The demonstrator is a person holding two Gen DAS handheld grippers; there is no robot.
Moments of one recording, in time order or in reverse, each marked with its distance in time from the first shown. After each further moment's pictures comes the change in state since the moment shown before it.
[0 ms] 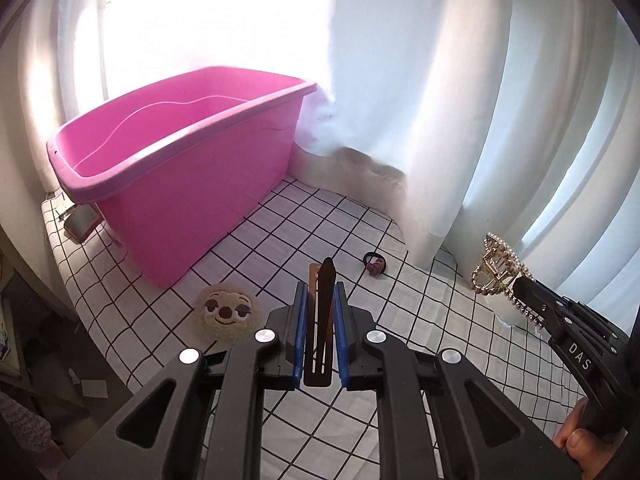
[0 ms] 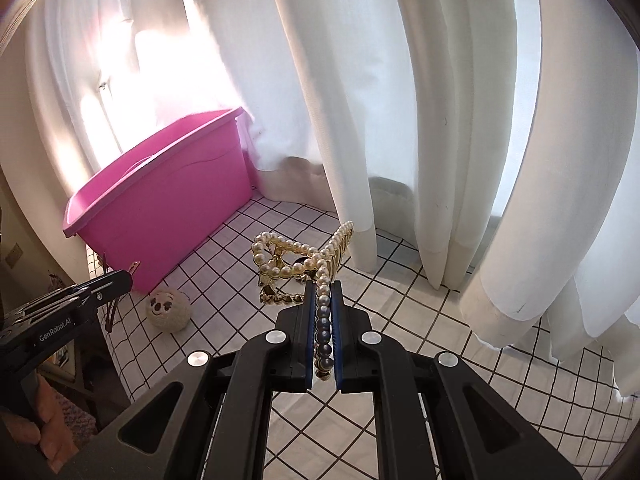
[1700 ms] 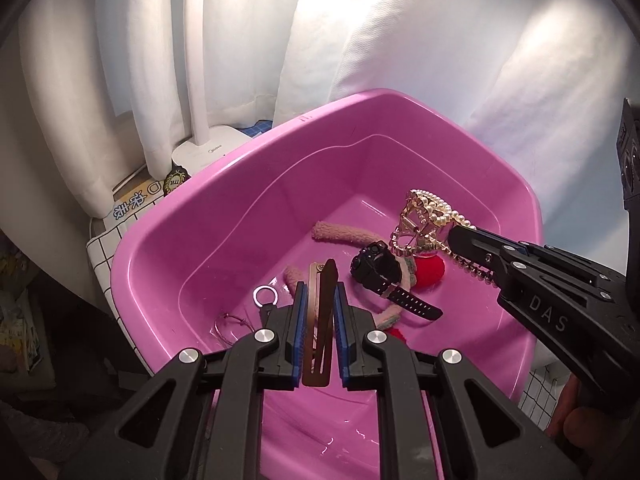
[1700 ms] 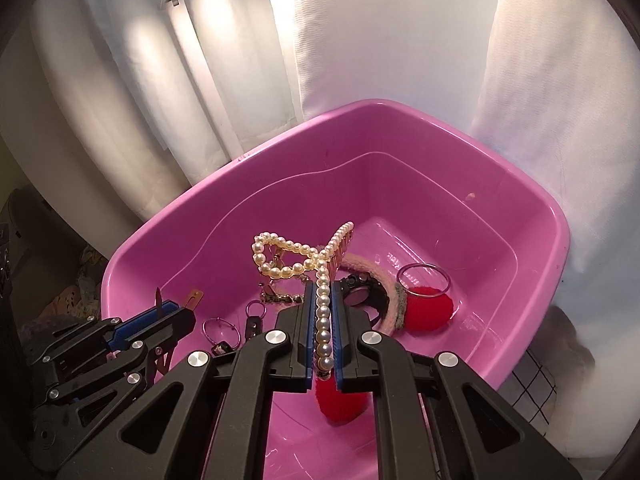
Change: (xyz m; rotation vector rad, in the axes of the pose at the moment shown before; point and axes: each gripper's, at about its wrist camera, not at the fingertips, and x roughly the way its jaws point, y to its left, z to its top) left arm 0.084 0.232 0.166 -0.162 0.158 0.129; right arm 0.230 0.284 0.200 -0.227 0.296 0.205
